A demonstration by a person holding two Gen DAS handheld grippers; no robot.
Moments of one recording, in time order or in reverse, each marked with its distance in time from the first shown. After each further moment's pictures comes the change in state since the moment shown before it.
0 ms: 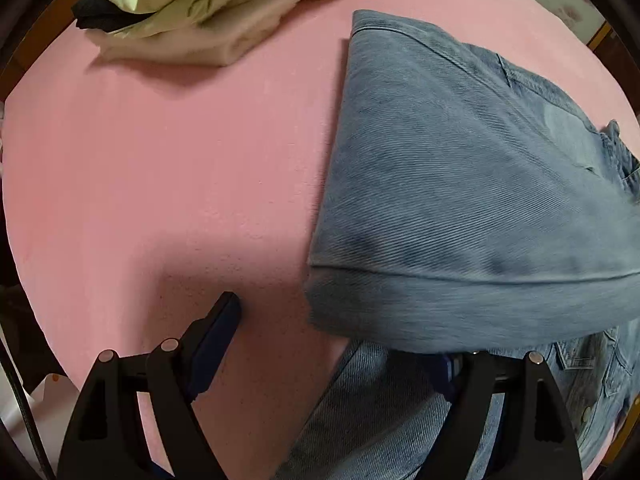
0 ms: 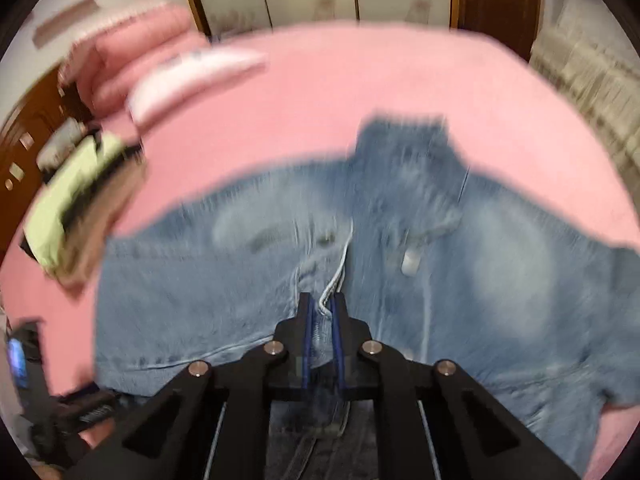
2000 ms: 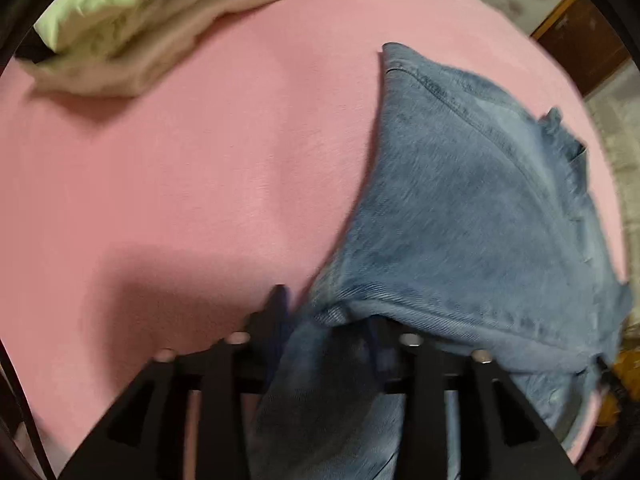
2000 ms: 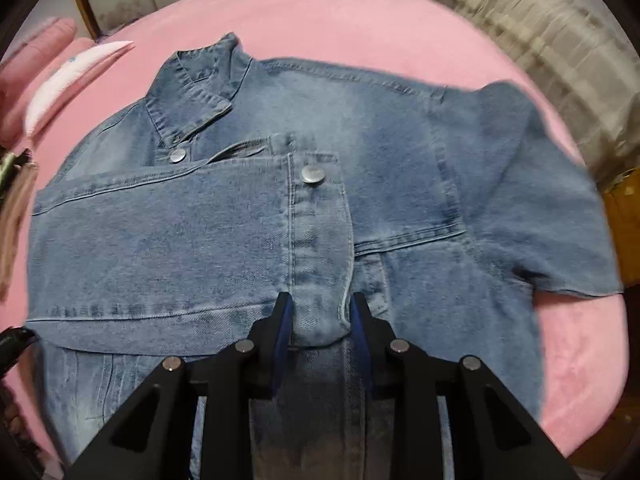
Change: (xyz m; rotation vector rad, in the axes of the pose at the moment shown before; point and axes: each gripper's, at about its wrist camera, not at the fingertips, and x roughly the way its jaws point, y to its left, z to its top) left arm 0.028 -0.003 -0.002 0.136 -0.039 -0.148; right arm -0.011 -0.132 -0.095 0.211 0.210 -0.338
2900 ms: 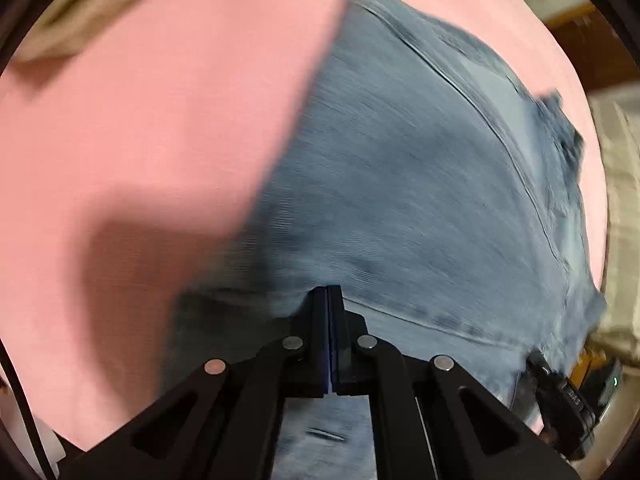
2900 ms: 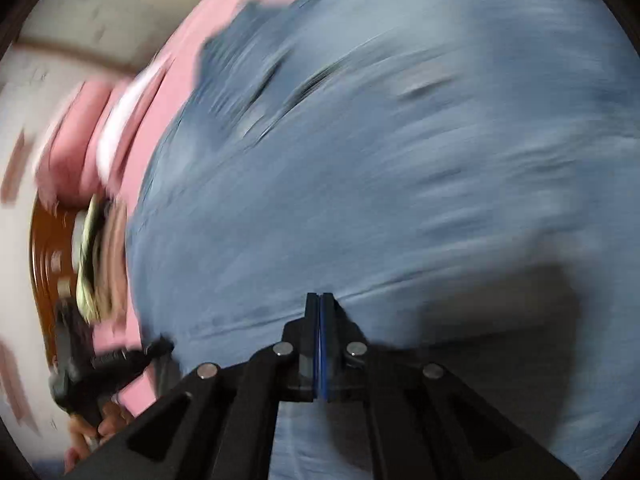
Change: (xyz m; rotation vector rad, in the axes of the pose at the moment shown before) left arm 0.044 -0.054 0.014 -0.127 0.209 -0.170; right arm 0.060 -0.030 -0.002 0.291 0.189 0.573
